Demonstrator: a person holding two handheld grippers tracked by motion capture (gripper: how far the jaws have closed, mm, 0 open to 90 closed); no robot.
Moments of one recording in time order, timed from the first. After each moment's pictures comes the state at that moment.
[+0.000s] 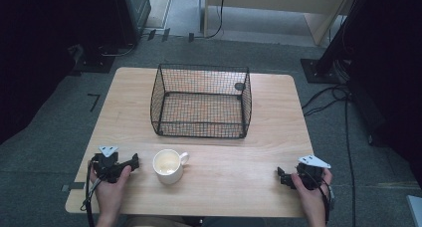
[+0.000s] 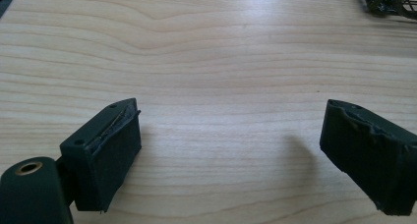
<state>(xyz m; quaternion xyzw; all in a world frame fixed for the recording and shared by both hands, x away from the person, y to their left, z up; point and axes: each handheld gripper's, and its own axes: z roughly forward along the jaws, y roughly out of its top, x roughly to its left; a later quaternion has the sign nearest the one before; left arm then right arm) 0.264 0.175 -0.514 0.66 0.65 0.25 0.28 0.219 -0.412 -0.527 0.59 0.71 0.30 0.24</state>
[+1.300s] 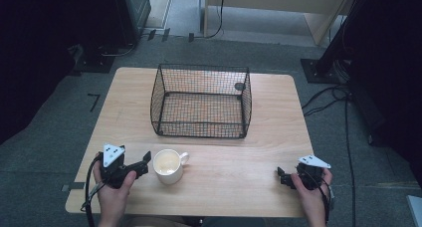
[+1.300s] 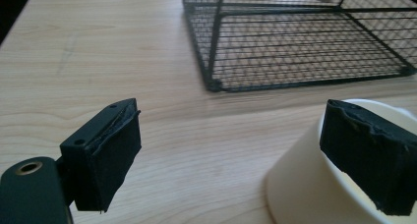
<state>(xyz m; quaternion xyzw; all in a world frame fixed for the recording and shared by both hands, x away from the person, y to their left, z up) 0.228 0.133 -0.446 0.69 0.54 0.24 0.42 0.219 -0.412 -0.527 0.59 0.71 0.30 0.24</state>
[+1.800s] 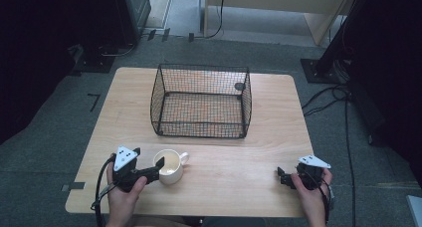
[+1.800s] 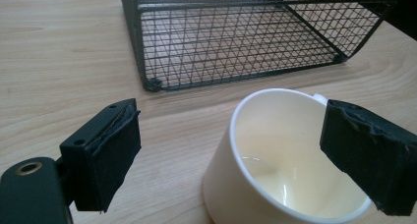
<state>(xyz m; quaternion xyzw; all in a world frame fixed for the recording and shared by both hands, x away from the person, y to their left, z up) 0.221 0.109 -0.446 0.72 0.50 0.20 0.45 0.219 -0.412 -0.527 0.59 0.71 0.30 0.24</state>
